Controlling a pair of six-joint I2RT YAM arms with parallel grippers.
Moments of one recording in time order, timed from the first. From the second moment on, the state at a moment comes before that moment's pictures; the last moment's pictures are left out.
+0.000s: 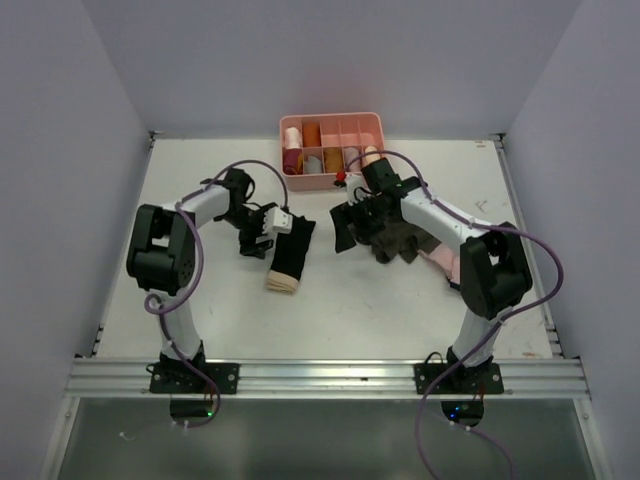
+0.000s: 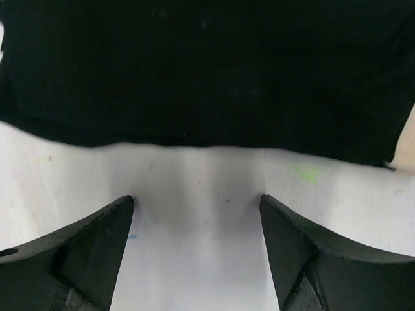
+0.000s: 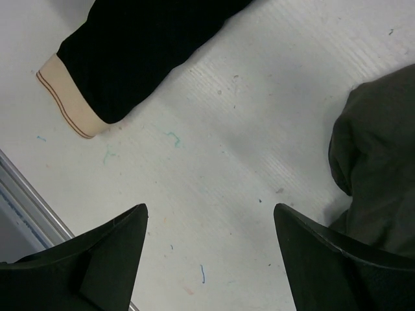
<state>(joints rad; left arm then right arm) -0.18 1.97 1.32 -0.80 0.57 1.37 0.49 1.82 1.38 -0.68 -0.45 -0.04</state>
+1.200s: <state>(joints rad) -0.18 1.25 1.08 -0.25 0.52 0.74 0.43 1.67 1.46 -0.54 -0.37 -0.18</state>
